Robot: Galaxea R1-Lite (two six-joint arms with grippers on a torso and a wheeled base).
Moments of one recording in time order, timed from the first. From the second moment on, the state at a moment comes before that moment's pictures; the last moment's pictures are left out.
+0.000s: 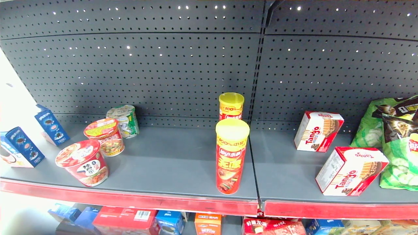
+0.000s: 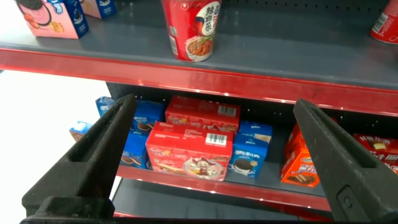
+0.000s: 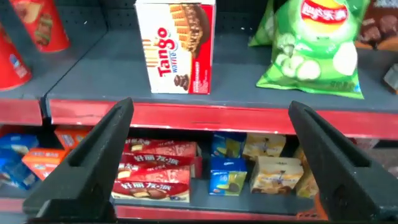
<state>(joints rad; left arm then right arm) 0.00 0.00 0.00 0.00 0.09 -0.04 0.00 0.00 0.00 -0.04 0.01 -0.04</state>
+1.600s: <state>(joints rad) 0.00 0.00 0.00 0.00 0.09 -0.04 0.00 0.00 0.00 0.00 0.01 -0.01</state>
